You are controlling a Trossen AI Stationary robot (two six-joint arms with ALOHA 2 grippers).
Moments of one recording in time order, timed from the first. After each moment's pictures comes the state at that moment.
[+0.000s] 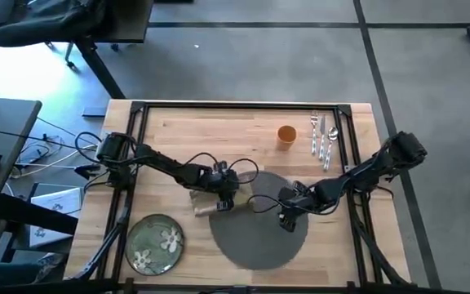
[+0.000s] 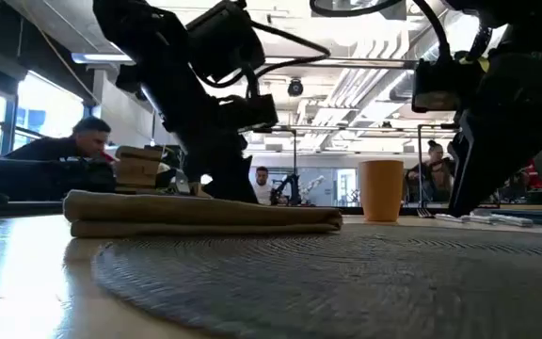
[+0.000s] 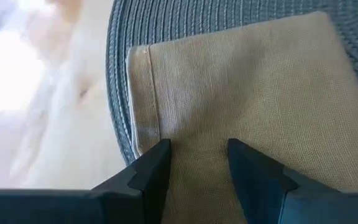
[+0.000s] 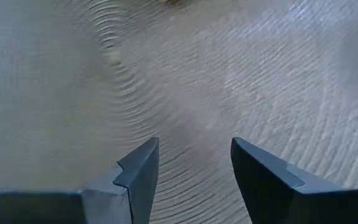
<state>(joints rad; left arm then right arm) -0.11 1.87 0.98 -0.08 -0.27 -0.14 0.42 1.53 0.73 -0.33 0.20 0.79</state>
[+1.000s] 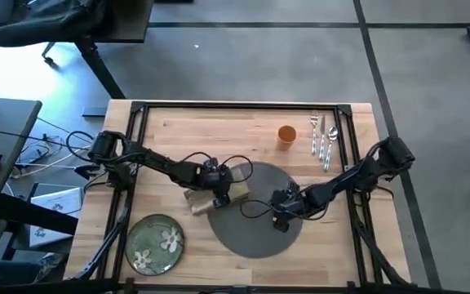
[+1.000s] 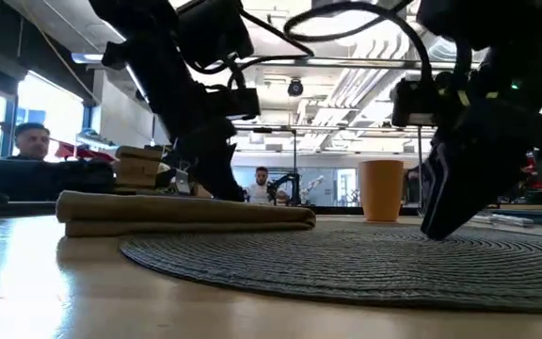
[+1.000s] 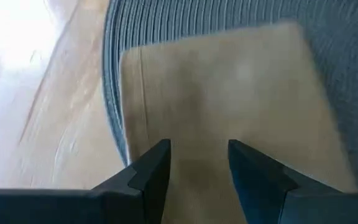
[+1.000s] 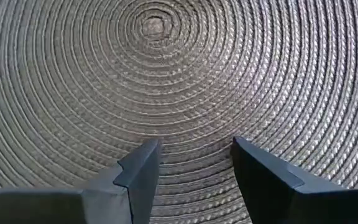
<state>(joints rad) -0.13 1.79 0.97 -0.26 -0.34 -0.29 0.42 1.69 0.79 -0.31 0.28 0.73</state>
